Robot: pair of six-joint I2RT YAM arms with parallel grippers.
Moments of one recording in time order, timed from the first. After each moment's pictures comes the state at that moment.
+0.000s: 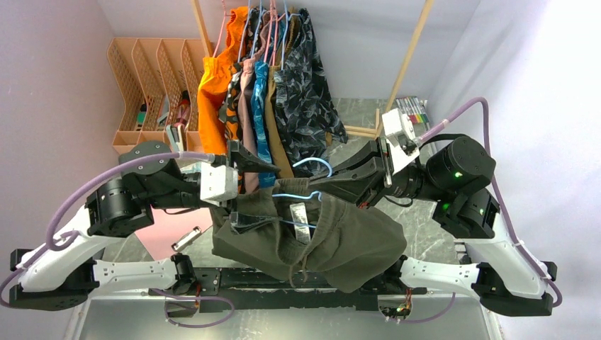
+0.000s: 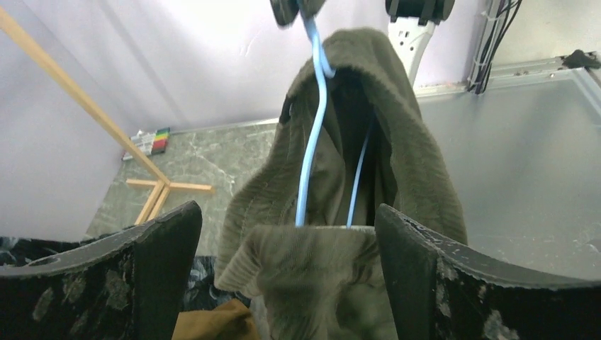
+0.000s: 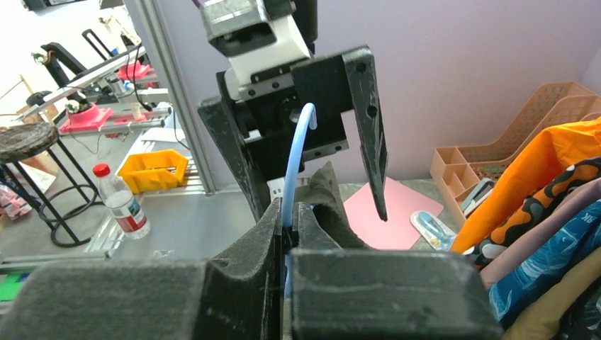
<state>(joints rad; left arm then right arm) -1.16 0.94 1.47 -0.56 0.34 0.22 1.04 0.93 1.54 -0.35 -0.48 0.16</state>
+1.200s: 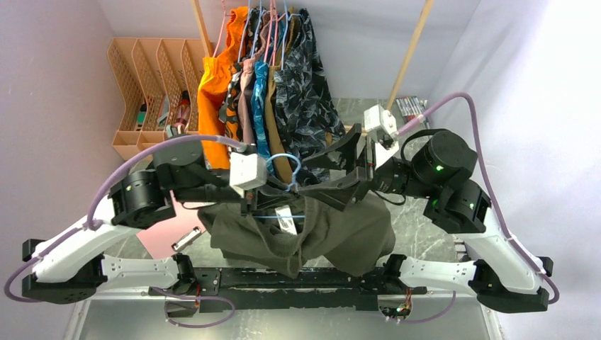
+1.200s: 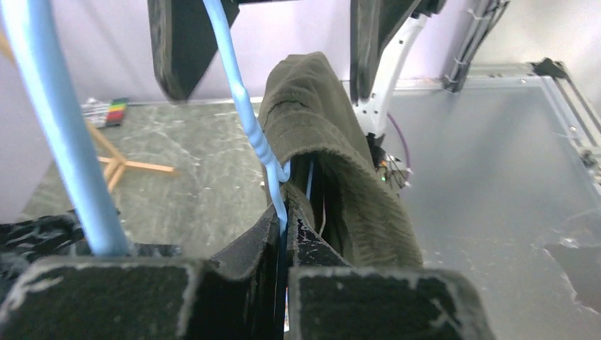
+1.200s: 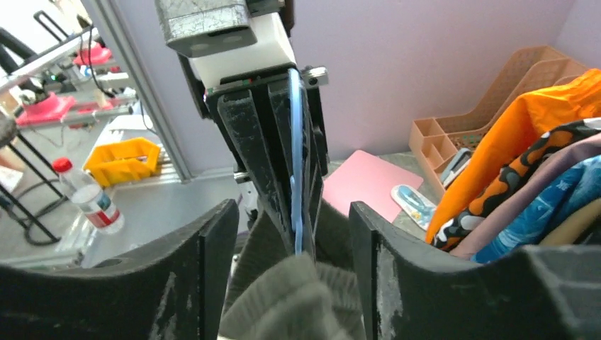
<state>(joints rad) -1.16 1.07 1.53 -0.57 0.38 0.12 1.04 0.98 1.54 -0.41 -0.44 0.12</state>
